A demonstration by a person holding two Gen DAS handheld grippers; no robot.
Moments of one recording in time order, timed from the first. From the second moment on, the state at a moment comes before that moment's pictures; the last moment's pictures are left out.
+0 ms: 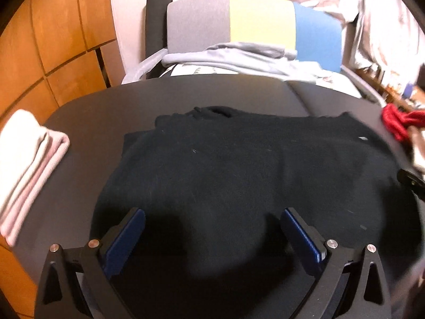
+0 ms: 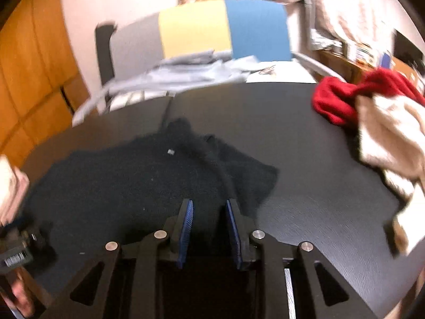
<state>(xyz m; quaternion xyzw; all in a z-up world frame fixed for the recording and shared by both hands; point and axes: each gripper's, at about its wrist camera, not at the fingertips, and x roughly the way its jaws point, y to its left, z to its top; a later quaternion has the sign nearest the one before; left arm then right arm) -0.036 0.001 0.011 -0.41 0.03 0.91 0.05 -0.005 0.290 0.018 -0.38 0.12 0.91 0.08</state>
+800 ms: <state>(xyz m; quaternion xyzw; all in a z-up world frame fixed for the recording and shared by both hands) 0.031 0.030 -0.020 -0.40 0.07 0.90 0.14 0.028 0.363 -0.034 -0.37 0.40 0.84 -0.03</state>
